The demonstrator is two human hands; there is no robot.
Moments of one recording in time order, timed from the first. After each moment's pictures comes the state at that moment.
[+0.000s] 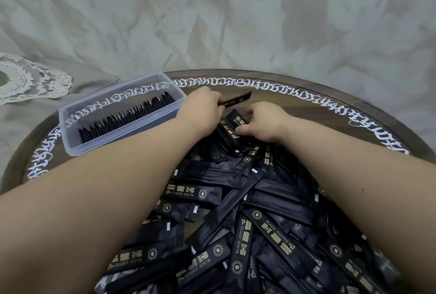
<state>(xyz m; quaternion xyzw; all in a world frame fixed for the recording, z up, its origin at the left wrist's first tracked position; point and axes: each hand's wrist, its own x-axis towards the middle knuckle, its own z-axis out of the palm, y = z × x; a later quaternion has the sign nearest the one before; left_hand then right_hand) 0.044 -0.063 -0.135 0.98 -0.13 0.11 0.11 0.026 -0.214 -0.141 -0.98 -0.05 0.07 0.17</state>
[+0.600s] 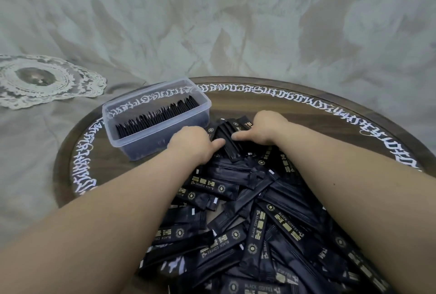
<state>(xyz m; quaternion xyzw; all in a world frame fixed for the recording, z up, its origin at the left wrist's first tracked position) -0.023 -0.017 -0.134 0.99 0.04 -0.10 0.03 0.015 -0.179 -0.123 -0.98 -0.05 0.14 0.10</state>
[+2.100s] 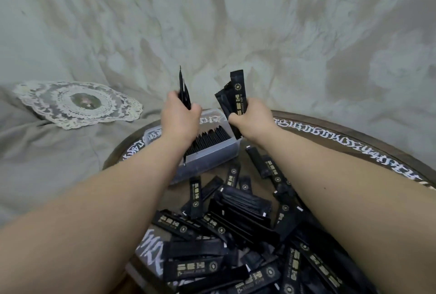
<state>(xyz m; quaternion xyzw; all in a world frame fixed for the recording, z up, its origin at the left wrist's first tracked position) 0.003 0.057 -0.054 0.85 0.15 0.27 0.42 0.030 -0.093 -0.062 -0.90 -0.11 -0.08 0.42</state>
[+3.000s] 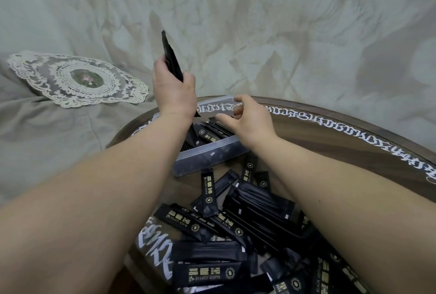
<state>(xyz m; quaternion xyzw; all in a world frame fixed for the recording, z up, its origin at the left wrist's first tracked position) 0.043 0.102 -0.072 0.76 0.14 0.42 0.48 0.048 -0.046 -0.113 -0.90 -0.13 -0.10 0.39</state>
